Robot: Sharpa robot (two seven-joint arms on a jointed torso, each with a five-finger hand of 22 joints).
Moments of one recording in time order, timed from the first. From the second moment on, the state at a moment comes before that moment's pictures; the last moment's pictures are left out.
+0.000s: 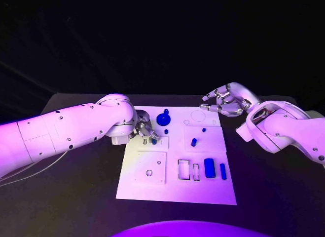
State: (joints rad) left arm 1.28 -0.62 -0.06 1.41 -1.03 0.24 -0.65; left_hand 1.01 -0.11 0.33 0.23 0.37 1.02 0.00 0.54 0.82 1.40 -0.06 1.26 1.17 1.46 -0.11 1.55 1.31 0.09 1.43 0.00 1.37 1.17; right arm 1.29 -0.96 -0.12 1.65 -0.96 -0.52 -0.01; right_hand 1.35 -0.07 -0.08 0.25 0.33 0.97 0.15 0.14 0.13 1.24 0.06 1.15 1.12 1.47 -0.01 1.37 1.25 0.08 1.34 0.09 1.18 1.29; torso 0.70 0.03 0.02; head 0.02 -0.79
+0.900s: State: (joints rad) left arm 1.29 -0.71 -0.02 1.48 -1.03 0.21 -0.66; left_hand 1.04 -0.12 0.23 0.27 0.37 1.01 0.01 0.53 0.82 1.39 -0.05 1.25 1.15 1.46 -0.11 1.55 1.31 0.09 1.43 0.00 1.37 1.17; right arm 1.28 -0.96 -0.12 1.64 -0.96 -0.52 -0.01; right_hand 1.35 -0.07 -0.08 0.25 0.33 0.97 0.15 0.14 0.13 1.24 0.06 1.15 1.12 1.47 -0.01 1.37 1.25 0.08 1.34 0.09 1.18 1.29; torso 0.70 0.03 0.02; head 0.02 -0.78
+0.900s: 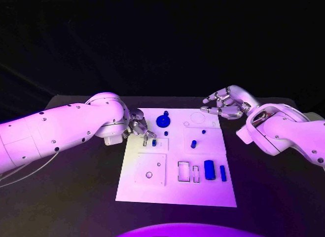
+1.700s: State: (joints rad) left arm 1.34 -0.69 0.00 1.30 -1.05 0.17 -0.65; left_hand 1.13 -0.12 0.15 0.29 0.38 0.98 0.05 0.39 0.72 1.33 -0.02 1.19 1.07 1.47 -0.08 1.55 1.31 0.09 1.40 0.02 1.34 1.12; right arm 1.27 -0.95 -0.12 1.63 -0.96 -0.52 -0.01; right_hand 1.35 -0.07 -0.08 0.26 0.33 0.97 0.15 0.14 0.13 1.24 0.06 1.15 1.12 1.47 -0.01 1.37 1.25 0.08 1.34 0.09 1.18 1.29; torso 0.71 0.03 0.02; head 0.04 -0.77
